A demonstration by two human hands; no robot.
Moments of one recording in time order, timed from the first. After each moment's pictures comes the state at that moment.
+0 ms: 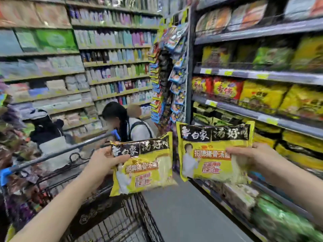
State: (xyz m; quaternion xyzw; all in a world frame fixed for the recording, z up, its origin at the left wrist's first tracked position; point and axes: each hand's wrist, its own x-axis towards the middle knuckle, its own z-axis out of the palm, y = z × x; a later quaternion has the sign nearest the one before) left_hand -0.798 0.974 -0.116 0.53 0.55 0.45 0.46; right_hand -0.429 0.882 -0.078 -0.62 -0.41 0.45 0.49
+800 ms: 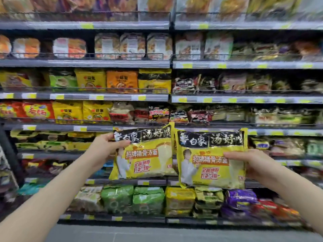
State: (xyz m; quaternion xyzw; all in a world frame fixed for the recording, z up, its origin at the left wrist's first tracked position) left_hand -0.334 0.651 -0.035 0.70 0.20 0.20 0.65; right_hand -0.196 0.287 -0.029 -0.76 -0.12 0.20 0.61
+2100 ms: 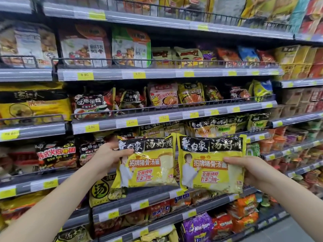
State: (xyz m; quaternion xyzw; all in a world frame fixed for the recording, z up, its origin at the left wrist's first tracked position) left_hand 0.098 0.502 -0.028 0.74 0.06 0.07 0.66; right_hand 0.106 0.113 -0.038 -0.73 0.01 0.08 0.68
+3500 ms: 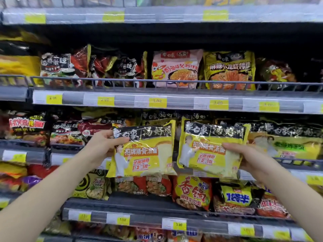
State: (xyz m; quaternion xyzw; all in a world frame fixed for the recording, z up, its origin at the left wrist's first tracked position) left_hand 0.281 0.438 -0.112 0.71 0.17 0.23 0.64; right_hand 0.454 0.106 -0.115 -0.73 -0.11 0.14 0.66
